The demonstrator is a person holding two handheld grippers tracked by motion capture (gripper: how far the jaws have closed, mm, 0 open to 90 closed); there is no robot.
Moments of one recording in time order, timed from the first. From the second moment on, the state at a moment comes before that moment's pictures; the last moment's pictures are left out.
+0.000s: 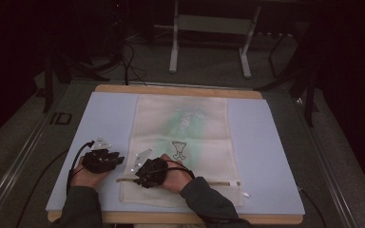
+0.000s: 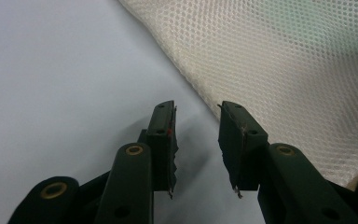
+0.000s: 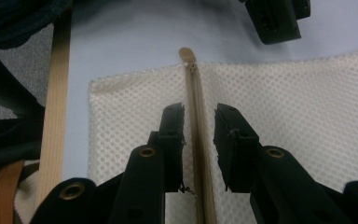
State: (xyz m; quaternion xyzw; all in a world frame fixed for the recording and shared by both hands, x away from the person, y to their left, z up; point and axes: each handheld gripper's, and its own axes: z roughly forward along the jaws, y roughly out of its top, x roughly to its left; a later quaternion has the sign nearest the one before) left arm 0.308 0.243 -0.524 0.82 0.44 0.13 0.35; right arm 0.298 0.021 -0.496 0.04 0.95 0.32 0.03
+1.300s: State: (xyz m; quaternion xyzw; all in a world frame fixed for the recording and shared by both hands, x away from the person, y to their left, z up) left arm 0.308 0.245 -0.522 0.81 0.45 0.13 0.36; right arm 0.300 0.069 -0.511 0.05 0.95 0.32 0.02
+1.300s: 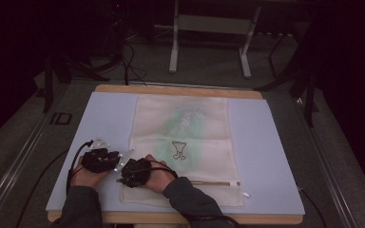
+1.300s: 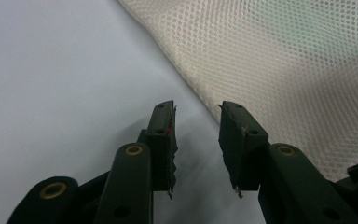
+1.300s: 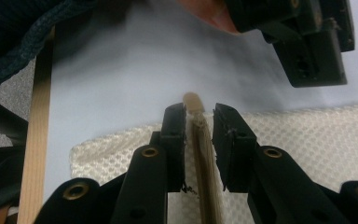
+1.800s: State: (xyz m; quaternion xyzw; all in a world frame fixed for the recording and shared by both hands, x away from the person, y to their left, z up) left arm 0.308 0.246 -0.522 0.81 0.45 0.13 0.36; right arm 0.303 0.088 -0.515 0.05 0.95 0.30 0.02
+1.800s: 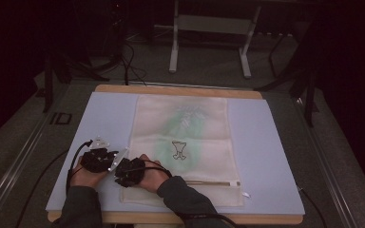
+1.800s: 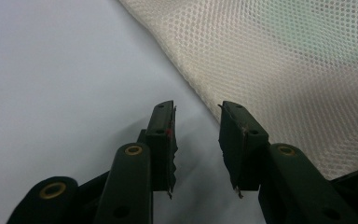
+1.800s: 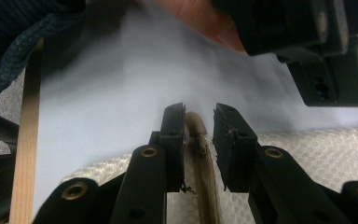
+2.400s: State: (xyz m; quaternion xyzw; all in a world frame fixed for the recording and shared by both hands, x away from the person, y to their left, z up) left arm 0.308 0.248 -0.521 0.80 0.45 0.14 0.36; right arm 0.301 0.098 -0.517 0.06 0.95 0.30 0.03
